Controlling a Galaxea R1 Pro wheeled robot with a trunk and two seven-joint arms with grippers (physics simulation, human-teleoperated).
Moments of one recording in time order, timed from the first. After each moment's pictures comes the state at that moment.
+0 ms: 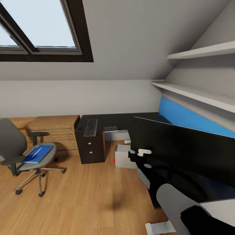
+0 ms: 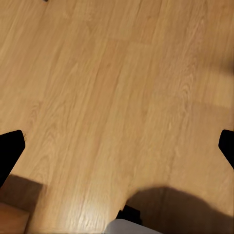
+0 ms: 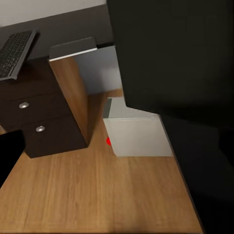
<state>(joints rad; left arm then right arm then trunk) -0.24 0.00 -0.40 -0.20 0.58 -0.37 0.35 -0.85 0.13 0.30 -0.40 -0.36 -0.11 -0.17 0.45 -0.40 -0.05</state>
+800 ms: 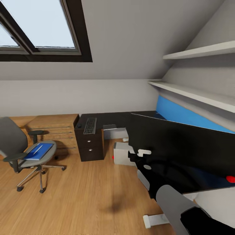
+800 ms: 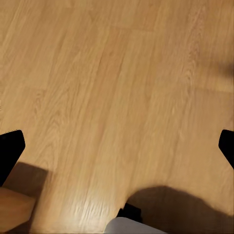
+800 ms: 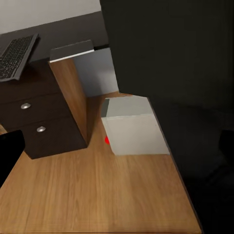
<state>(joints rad) -0.24 0.00 -0.40 -0.20 0.58 -0.36 0.35 -0.84 0.14 0.30 -0.41 -0.37 -0.15 -0.17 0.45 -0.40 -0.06</state>
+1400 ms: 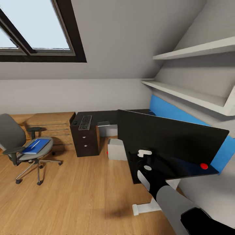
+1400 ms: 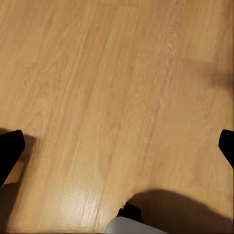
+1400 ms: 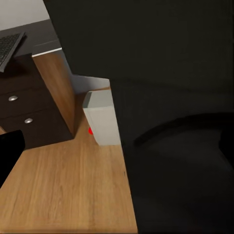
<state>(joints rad) -0.24 0.00 -0.40 -0.19 0.58 -0.36 0.35 -0.83 0.13 0.30 -0.41 -0.37 -0.16 -0.17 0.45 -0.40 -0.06</state>
